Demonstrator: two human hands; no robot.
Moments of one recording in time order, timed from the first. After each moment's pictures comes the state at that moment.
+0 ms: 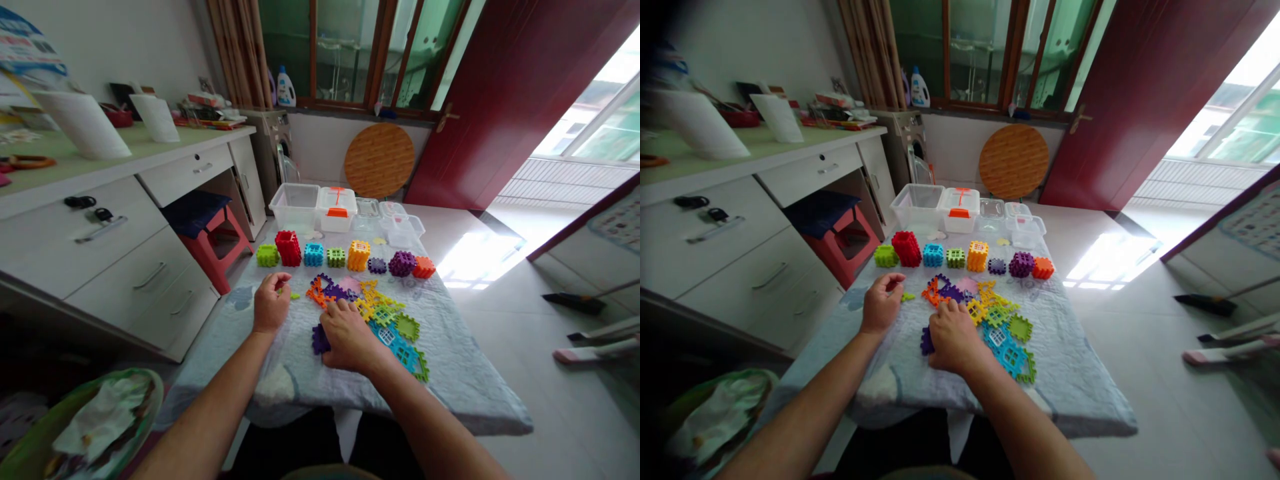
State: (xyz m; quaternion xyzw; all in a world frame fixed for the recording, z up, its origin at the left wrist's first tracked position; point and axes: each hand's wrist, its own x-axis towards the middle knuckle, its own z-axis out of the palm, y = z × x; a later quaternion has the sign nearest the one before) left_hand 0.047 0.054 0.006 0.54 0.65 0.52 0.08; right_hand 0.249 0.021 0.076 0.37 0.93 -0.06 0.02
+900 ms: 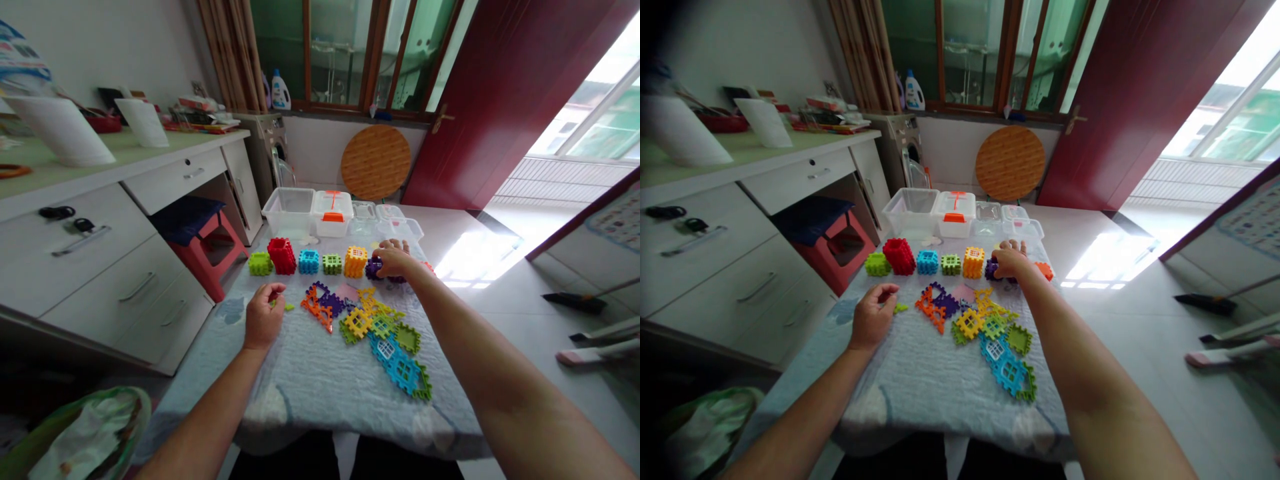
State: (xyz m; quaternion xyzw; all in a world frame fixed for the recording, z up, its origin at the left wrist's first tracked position) left_hand 0.047 0.056 0.004 0.55 0.66 0.50 0.10; right_hand 0.350 0.222 0.082 0.56 0.83 0.00 0.11
